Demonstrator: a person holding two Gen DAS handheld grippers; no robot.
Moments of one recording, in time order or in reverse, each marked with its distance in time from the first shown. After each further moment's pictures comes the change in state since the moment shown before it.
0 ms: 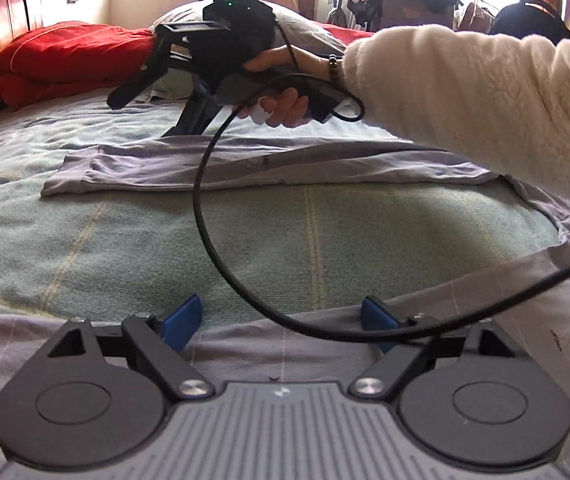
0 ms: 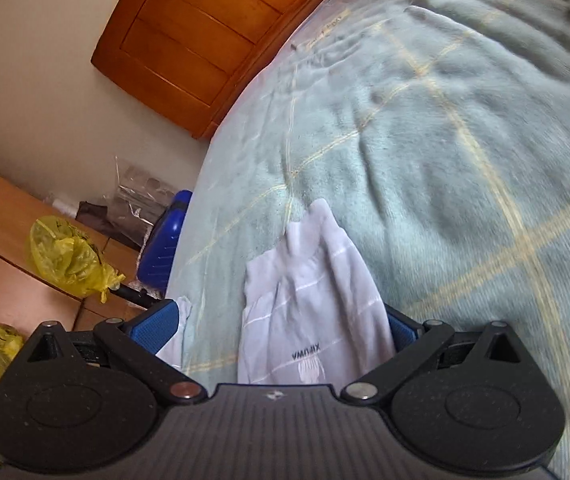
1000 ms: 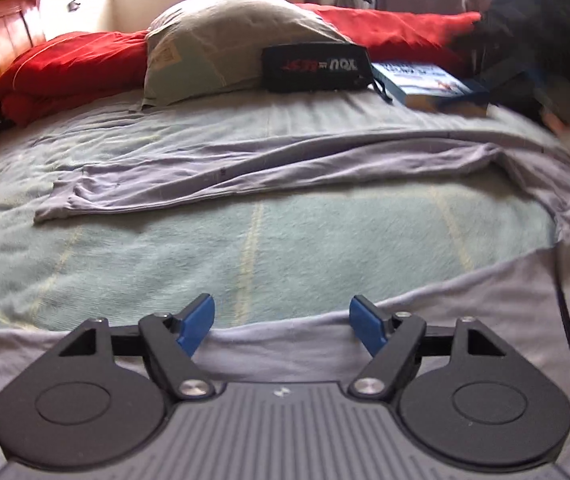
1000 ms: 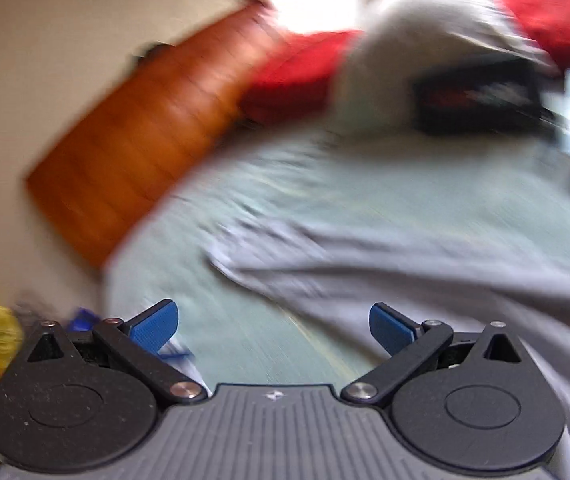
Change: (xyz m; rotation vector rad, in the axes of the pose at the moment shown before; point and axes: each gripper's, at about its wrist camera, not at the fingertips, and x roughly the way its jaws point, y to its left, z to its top) left arm -0.001 -0.061 0.022 0.072 0.071 0.119; right arm -0.176 0.168 -0.279 0.089 -0.601 -0.523
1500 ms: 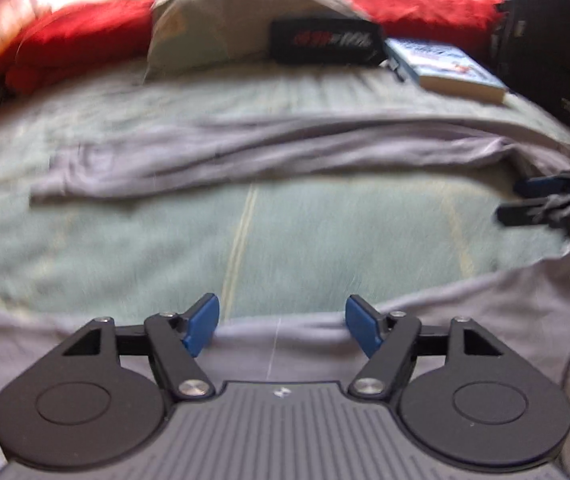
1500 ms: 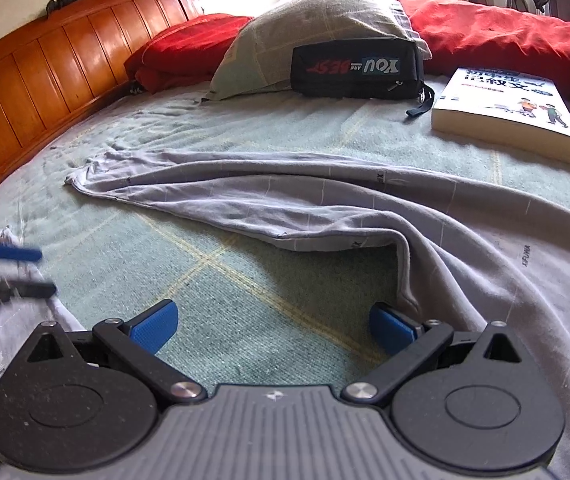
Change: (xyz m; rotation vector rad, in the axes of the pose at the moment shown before) left arm 0.015 -0.012 0.009 -0.095 0.107 0.021; right arm -0.033 0.007 -0.113 -0.074 -0.004 -0.490
